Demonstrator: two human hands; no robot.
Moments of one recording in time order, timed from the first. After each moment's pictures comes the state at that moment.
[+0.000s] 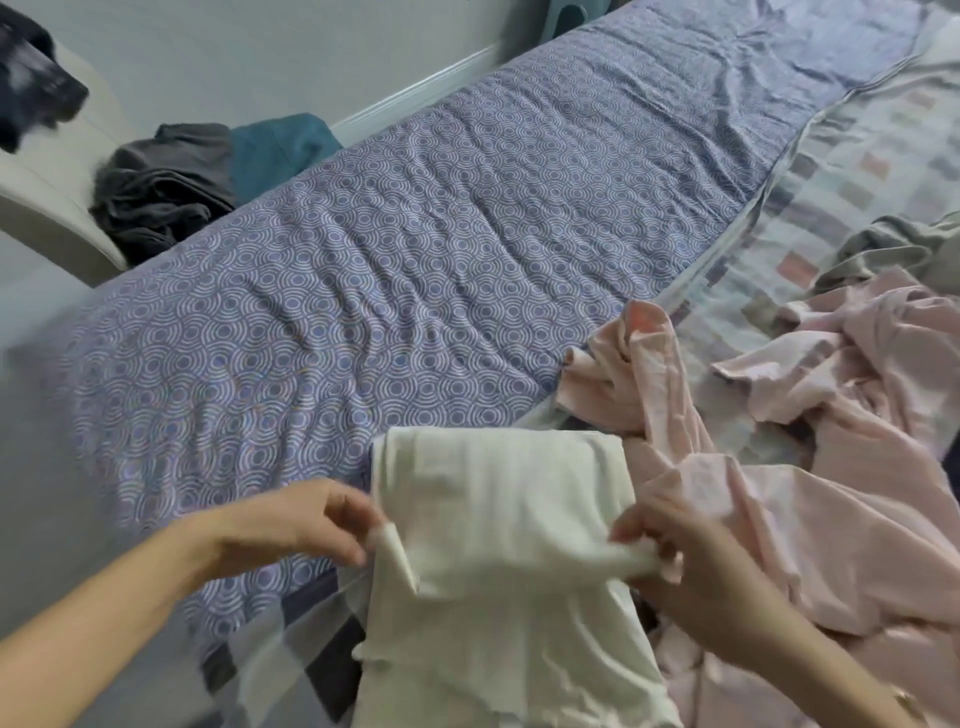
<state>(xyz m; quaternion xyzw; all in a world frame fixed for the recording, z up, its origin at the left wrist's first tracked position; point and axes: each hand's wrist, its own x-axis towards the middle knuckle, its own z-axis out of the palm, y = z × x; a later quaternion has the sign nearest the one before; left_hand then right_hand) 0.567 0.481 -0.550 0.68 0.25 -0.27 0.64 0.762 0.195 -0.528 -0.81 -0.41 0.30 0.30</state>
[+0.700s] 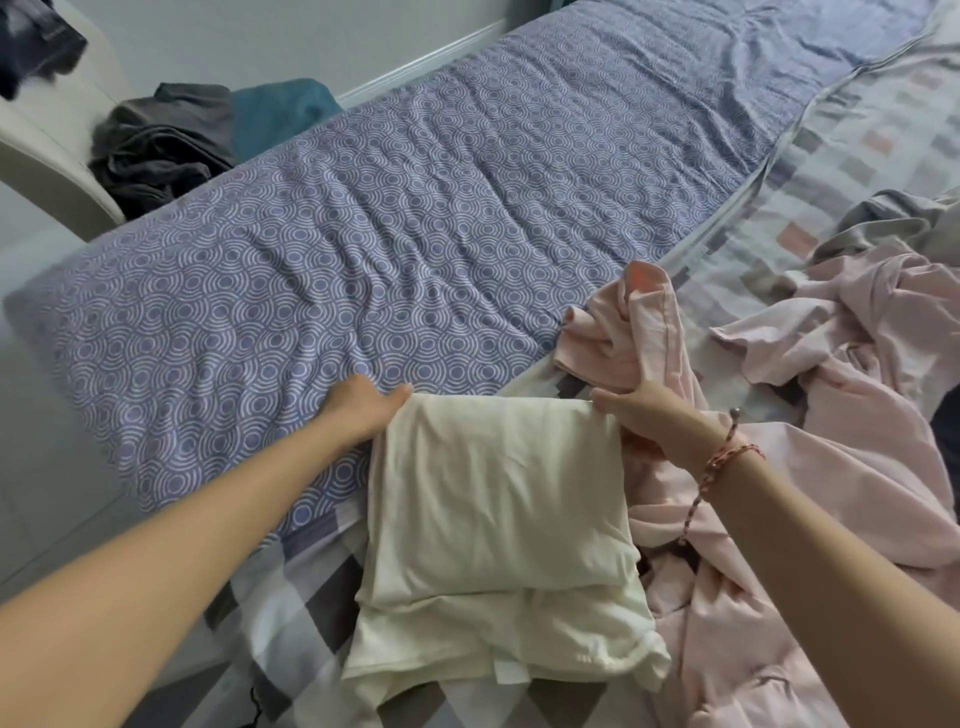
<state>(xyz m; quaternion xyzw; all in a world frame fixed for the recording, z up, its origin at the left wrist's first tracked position) 0.632 0.474 -0.608 0.80 0.52 -0.11 0.28 0.819 0.264 -0.570 -0.91 -0.11 0.34 0.22</state>
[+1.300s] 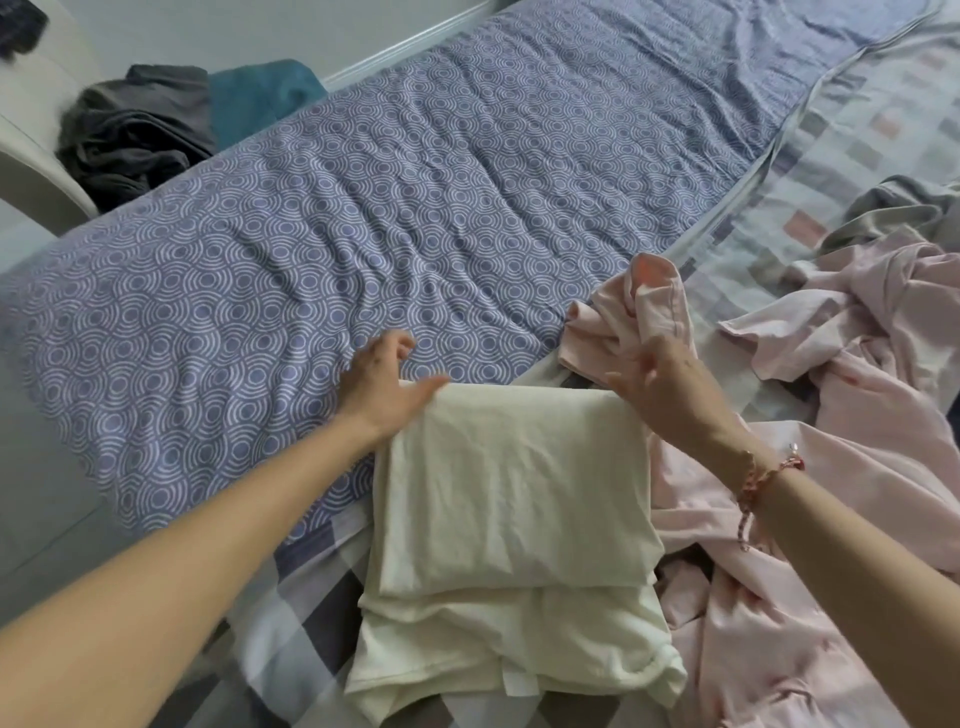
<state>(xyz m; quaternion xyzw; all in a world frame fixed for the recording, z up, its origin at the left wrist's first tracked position) 0.653 0.473 -0.616 0.84 0.40 0.08 0.36 0.832 0.260 -0.571 -0.91 -0.33 0.13 0.23</state>
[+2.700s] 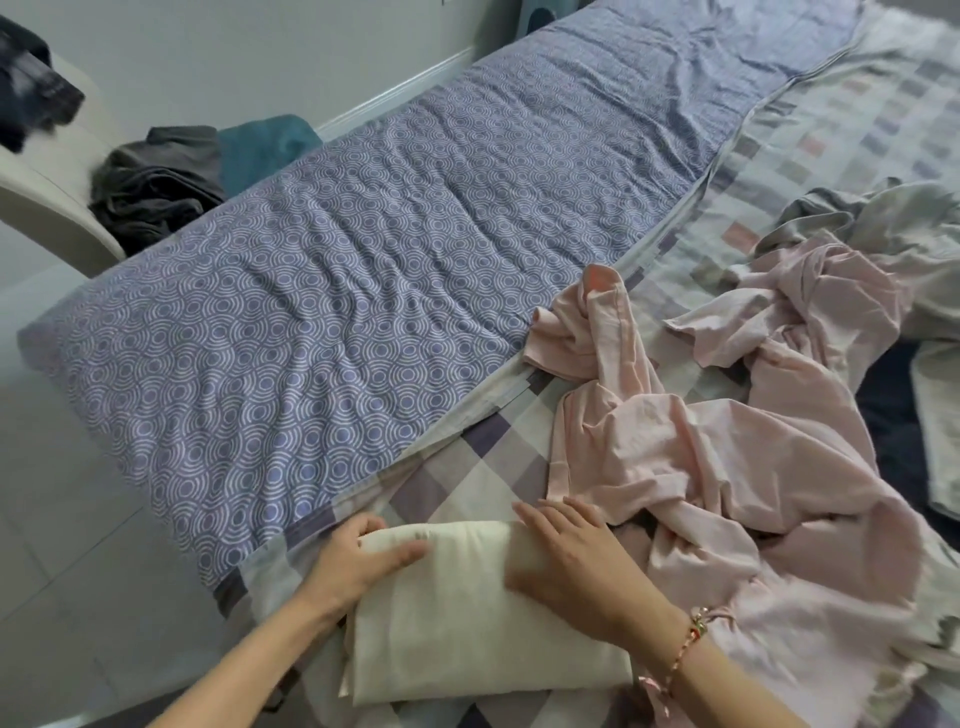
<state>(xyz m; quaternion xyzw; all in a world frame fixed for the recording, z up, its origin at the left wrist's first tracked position) 0.522 0.363 -0.617 0.66 0.46 -0.02 0.59 0.692 0.170 -0.608 -0.82 -0.57 0.09 0.06</state>
